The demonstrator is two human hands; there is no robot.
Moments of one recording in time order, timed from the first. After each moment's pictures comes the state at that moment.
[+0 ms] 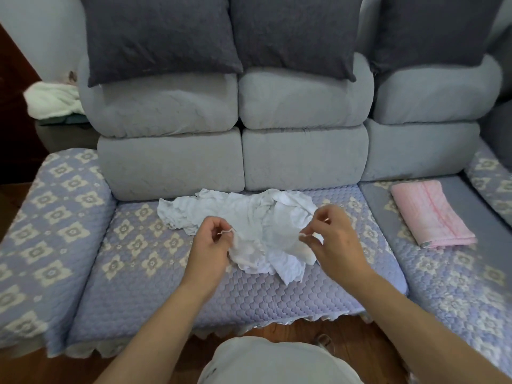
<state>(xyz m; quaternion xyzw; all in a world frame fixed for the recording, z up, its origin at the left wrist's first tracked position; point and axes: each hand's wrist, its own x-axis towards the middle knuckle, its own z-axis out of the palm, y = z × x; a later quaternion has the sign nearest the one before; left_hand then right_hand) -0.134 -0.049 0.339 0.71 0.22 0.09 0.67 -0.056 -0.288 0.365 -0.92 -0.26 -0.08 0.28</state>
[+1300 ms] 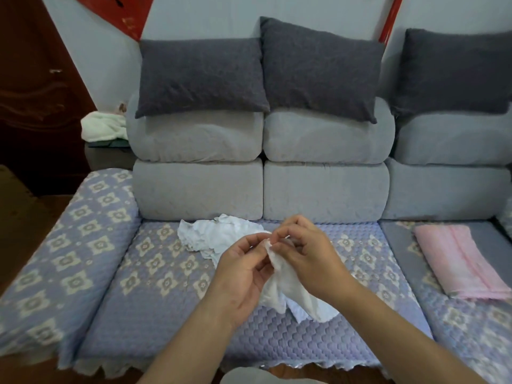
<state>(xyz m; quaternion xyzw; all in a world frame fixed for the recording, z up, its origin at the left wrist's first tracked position) -0.140 -0.084 0.435 0.37 0.19 0.05 0.91 -0.068 -0.209 0.444 -0.79 -0.31 0.08 0.53</state>
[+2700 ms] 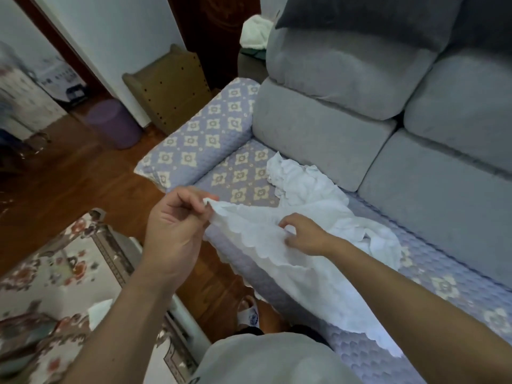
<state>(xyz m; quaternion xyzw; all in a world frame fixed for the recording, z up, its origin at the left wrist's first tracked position) -0.146 -0.133 0.427 0.53 0.30 0.46 0.65 0.104 -0.163 0.244 -0.68 -0.57 0.43 0.18</state>
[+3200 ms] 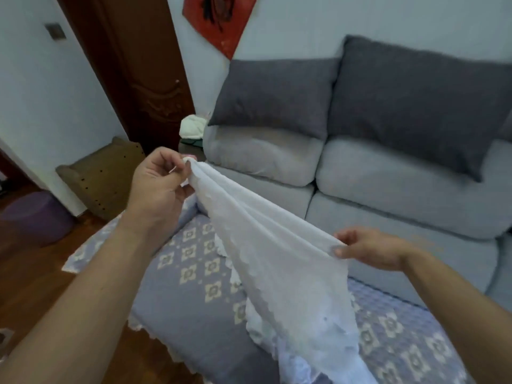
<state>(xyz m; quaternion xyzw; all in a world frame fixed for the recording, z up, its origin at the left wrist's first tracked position) -0.024 -0.055 0.527 0.58 0.23 0.45 0.64 0.279 -0.286 0.408 -0.64 -0.44 0.54 0.33</state>
